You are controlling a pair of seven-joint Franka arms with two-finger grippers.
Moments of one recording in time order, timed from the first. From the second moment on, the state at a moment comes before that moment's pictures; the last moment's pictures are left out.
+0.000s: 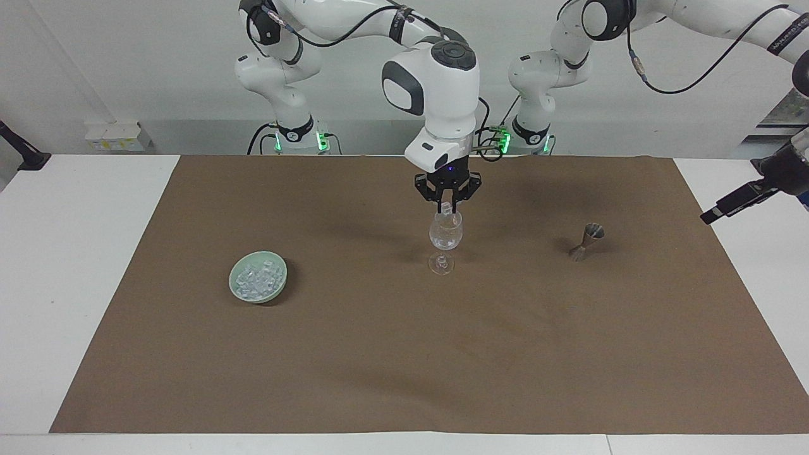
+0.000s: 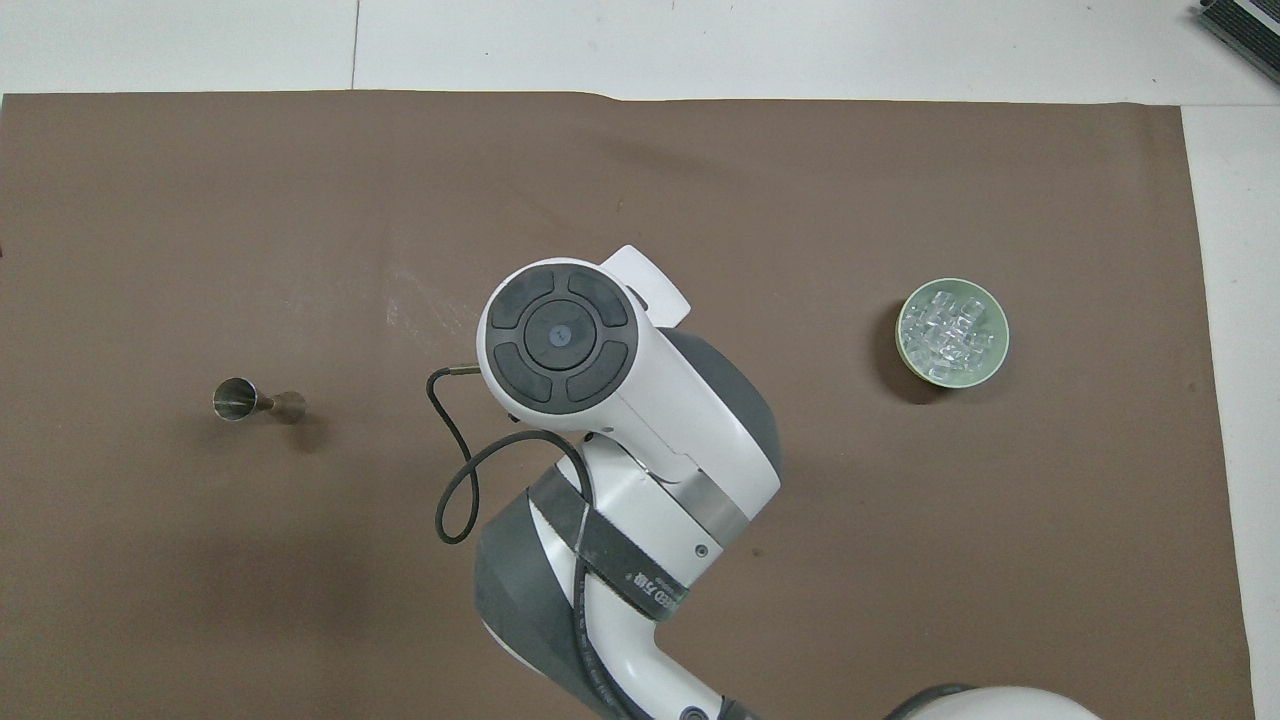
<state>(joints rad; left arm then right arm) 0.12 0.31 0.23 -1.26 -0.34 1.46 0.03 0.45 0.42 0.31 -1.36 -0.14 1.85 0.80</state>
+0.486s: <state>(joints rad) 0.12 0.18 0.02 -1.26 -0.12 1.44 0.04 0.45 0.46 0.31 -1.36 -0.16 1.90 0.80</state>
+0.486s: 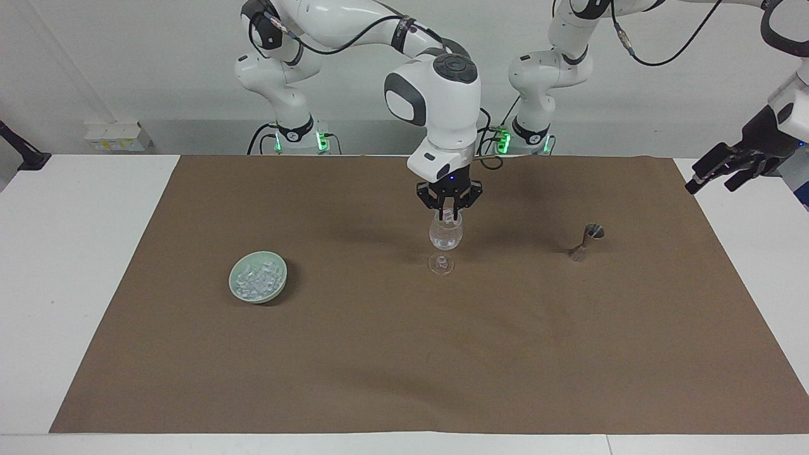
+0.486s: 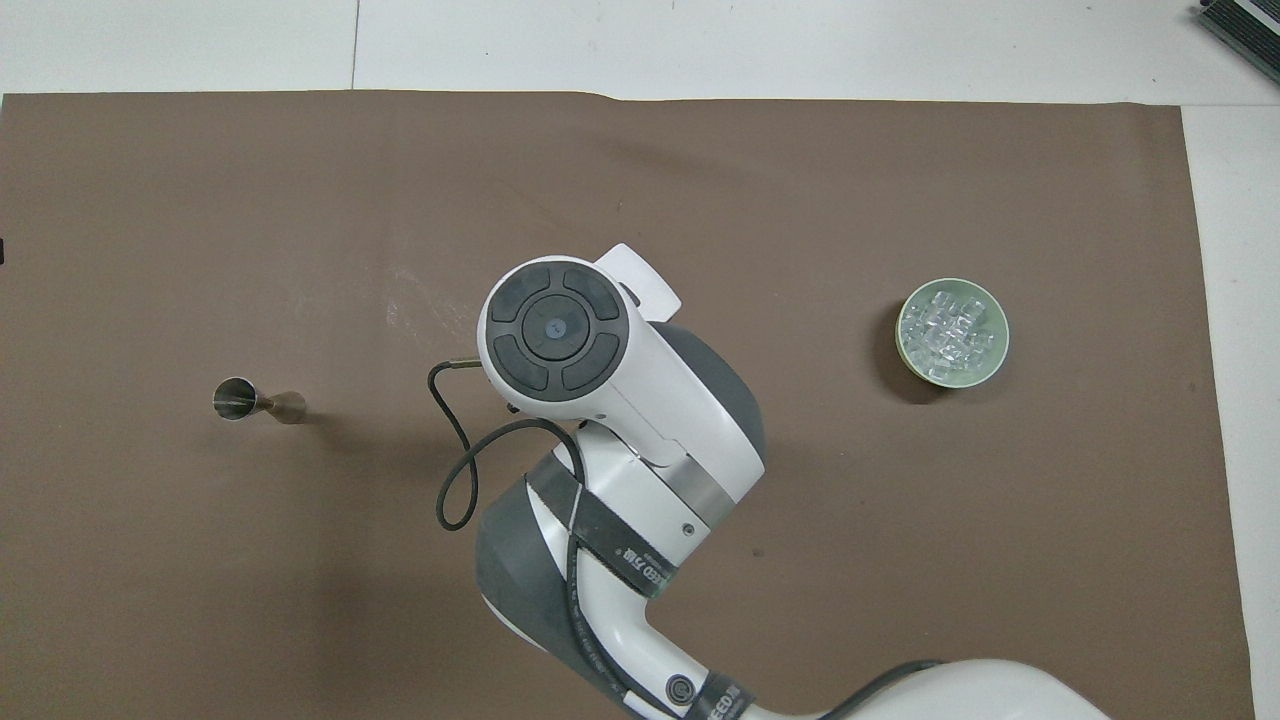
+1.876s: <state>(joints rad) 0.12 -0.03 -0.21 -1.52 0.00 1.50 0.04 0.46 0.47 0.31 -1.36 -0.16 1.89 0.80</state>
